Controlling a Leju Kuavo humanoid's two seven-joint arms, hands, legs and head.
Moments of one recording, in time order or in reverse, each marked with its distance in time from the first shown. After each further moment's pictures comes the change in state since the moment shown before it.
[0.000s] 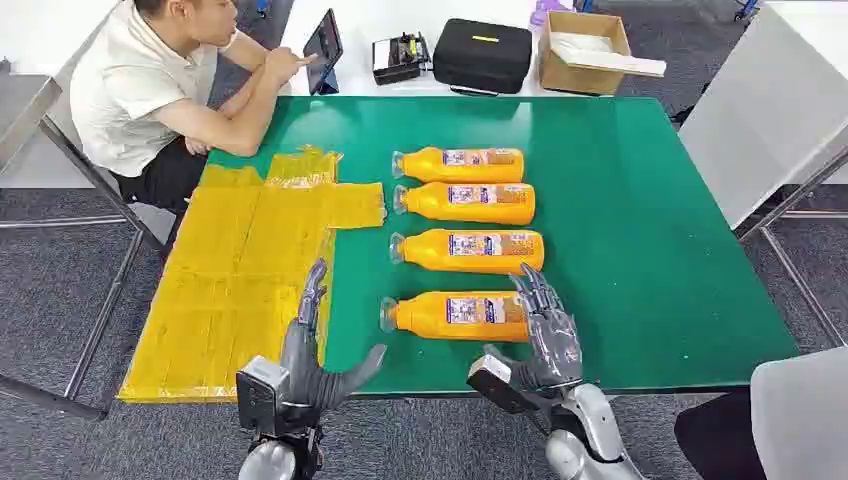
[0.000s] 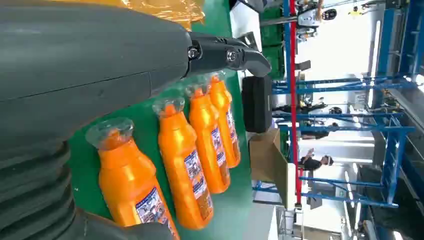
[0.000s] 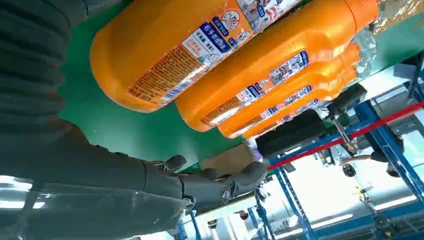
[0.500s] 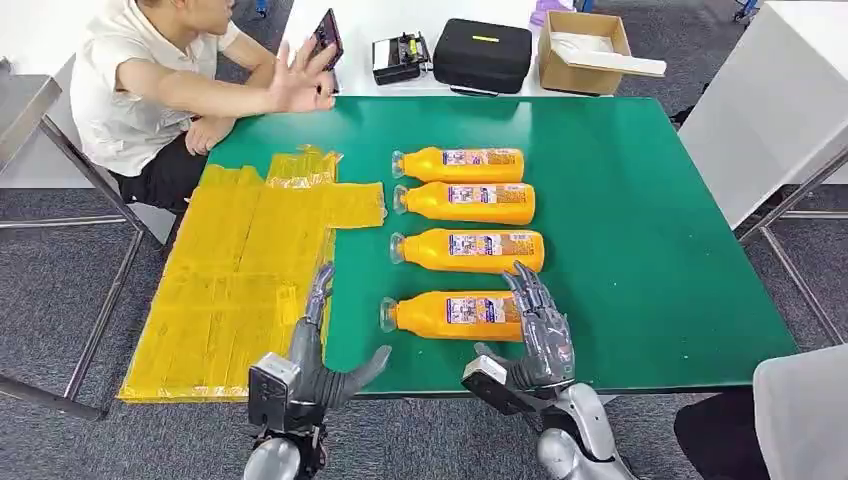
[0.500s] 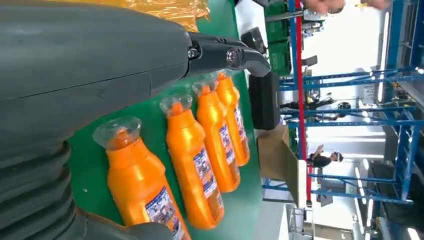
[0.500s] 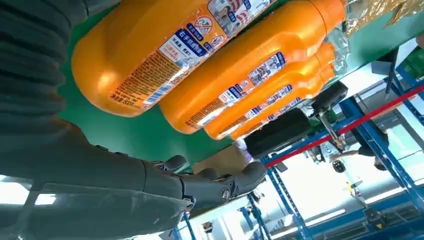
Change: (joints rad) left arm -0.030 0.000 -0.006 0.061 -0.019 0.009 -0.002; right arm -0.005 0.032 0.001 0.001 -0.035 -0.008 -0.047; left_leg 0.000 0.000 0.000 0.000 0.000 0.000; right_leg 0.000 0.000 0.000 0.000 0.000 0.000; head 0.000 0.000
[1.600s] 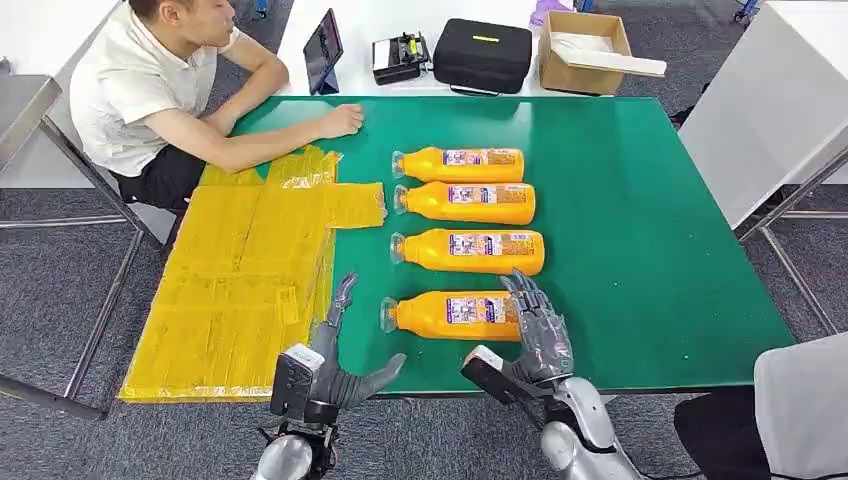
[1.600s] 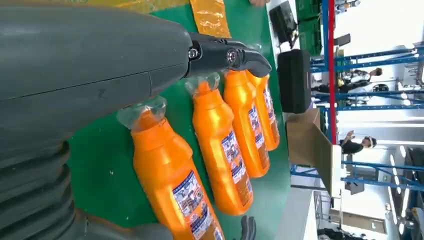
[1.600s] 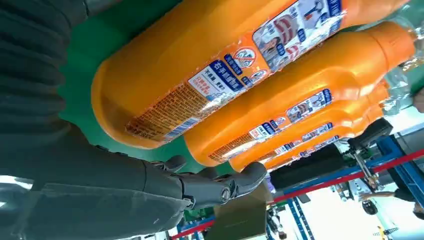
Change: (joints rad) left arm -0.037 -0.018 -0.014 0.117 0.024 -0.039 0.041; right arm -0.047 -0.017 -0.004 0.097 0.042 0.098 0.085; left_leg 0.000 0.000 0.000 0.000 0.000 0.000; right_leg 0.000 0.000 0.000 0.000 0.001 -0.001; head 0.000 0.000
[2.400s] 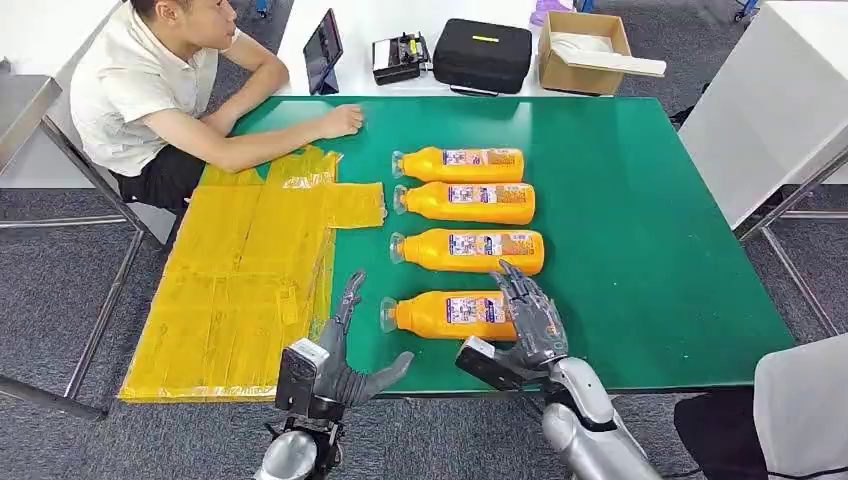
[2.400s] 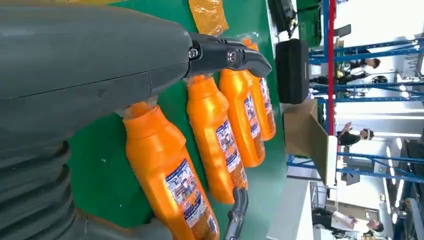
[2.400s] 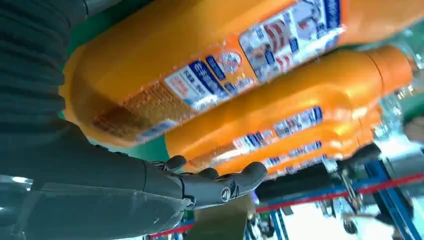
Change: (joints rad) left arm -0.017 -0.009 -0.020 0.007 0.024 -0.018 0.010; right arm -0.085 -0.042 0.063 0.044 0.019 0.102 0.032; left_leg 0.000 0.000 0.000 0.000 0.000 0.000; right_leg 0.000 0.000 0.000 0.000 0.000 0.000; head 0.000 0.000
